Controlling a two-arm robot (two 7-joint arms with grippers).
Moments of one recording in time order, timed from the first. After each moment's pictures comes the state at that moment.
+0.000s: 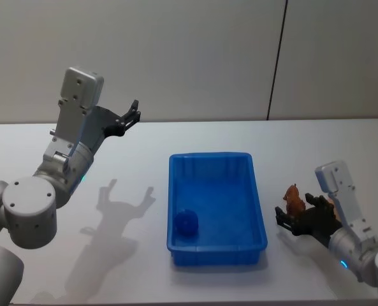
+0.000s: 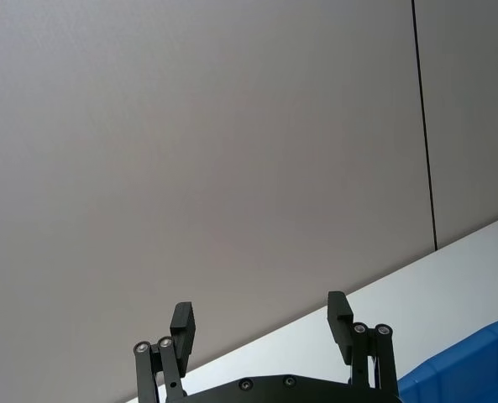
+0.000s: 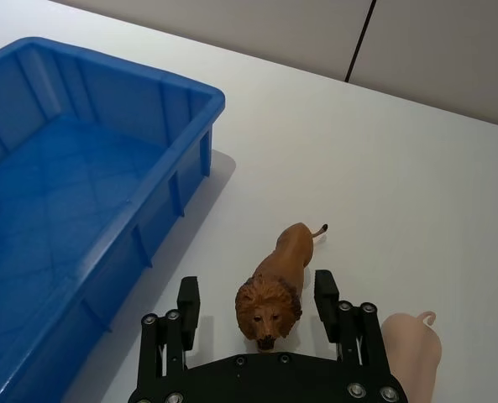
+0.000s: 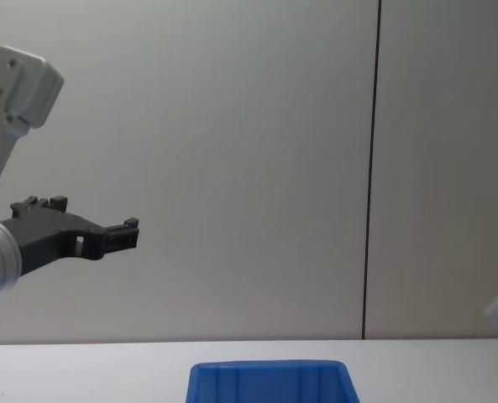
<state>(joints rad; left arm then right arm) -0.32 0.40 0.35 -1.43 -0.22 0.04 0.03 0.17 0.21 -0.29 -1.23 0.07 0.16 0.21</state>
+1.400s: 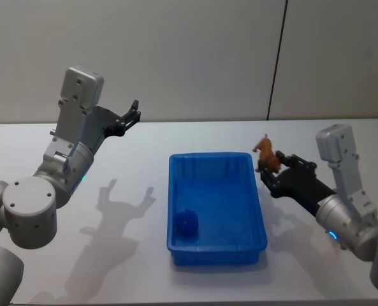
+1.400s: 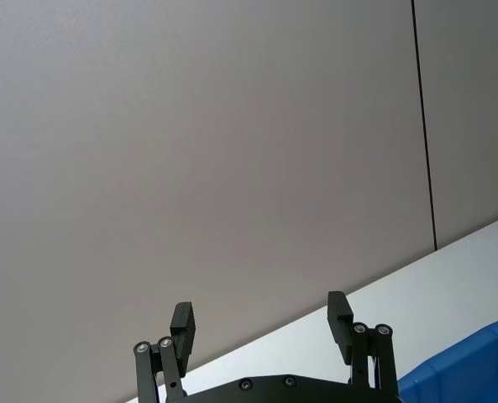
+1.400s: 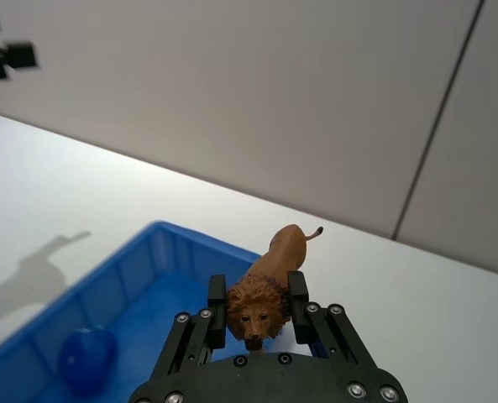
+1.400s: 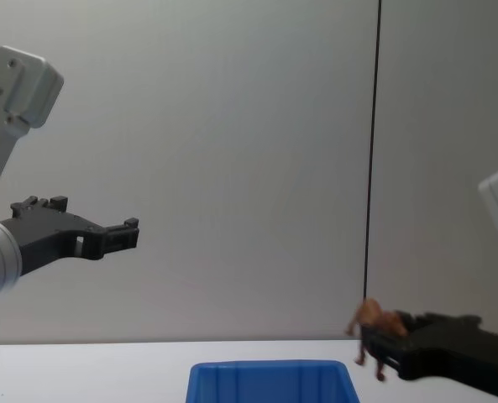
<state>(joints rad) -0.32 0.40 0.35 -1.43 -0.22 0.04 0.03 0.17 0.20 -0.29 -1.39 0.15 0.04 0.29</state>
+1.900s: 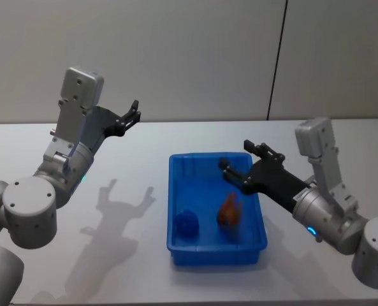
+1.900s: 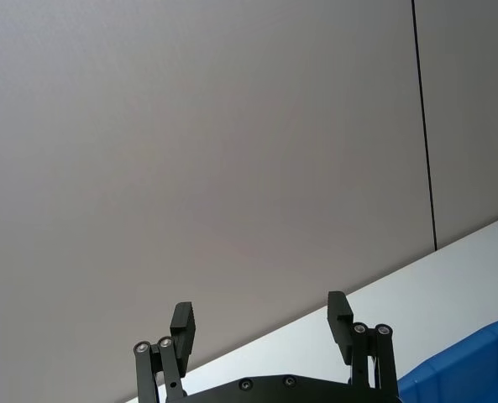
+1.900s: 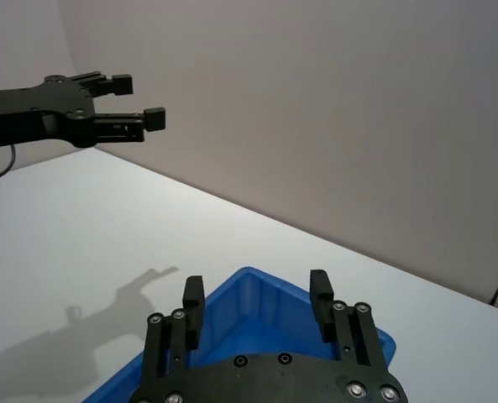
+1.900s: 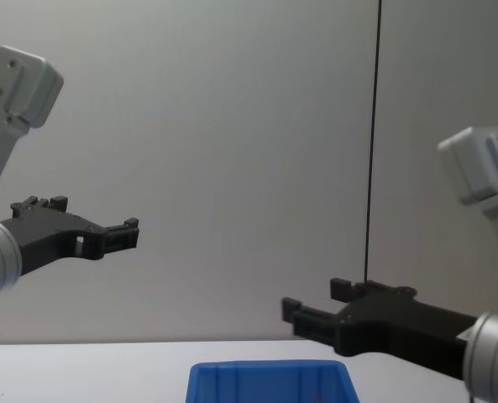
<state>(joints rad) -0.32 0.40 0.35 -1.43 -0.22 0.04 0.03 0.19 0.17 -0.33 -1.41 0.18 0.00 0.42</state>
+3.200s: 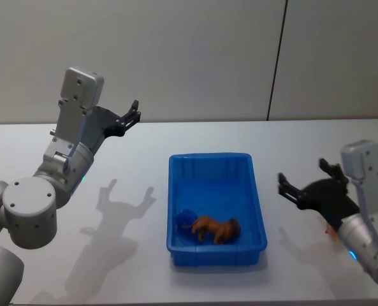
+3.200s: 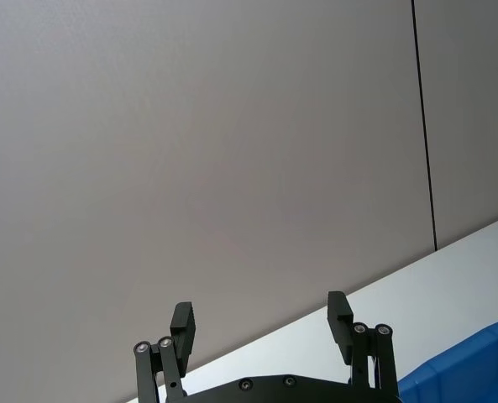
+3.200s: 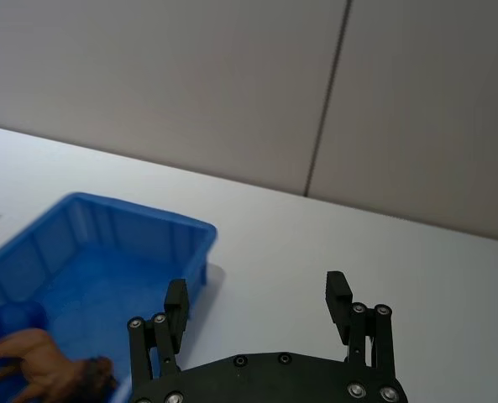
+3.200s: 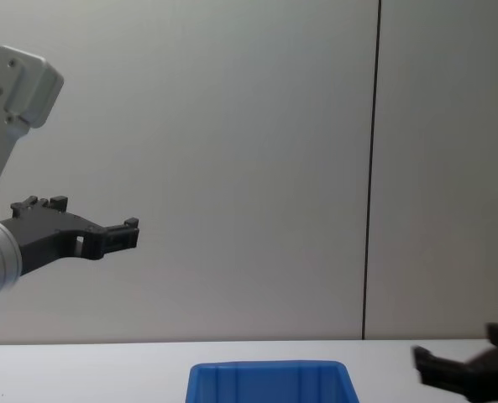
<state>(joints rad) -0.32 0.40 0.35 -1.43 -0.22 0.04 0.03 0.03 0.26 -0.29 -1.56 0.15 0.10 0.06</state>
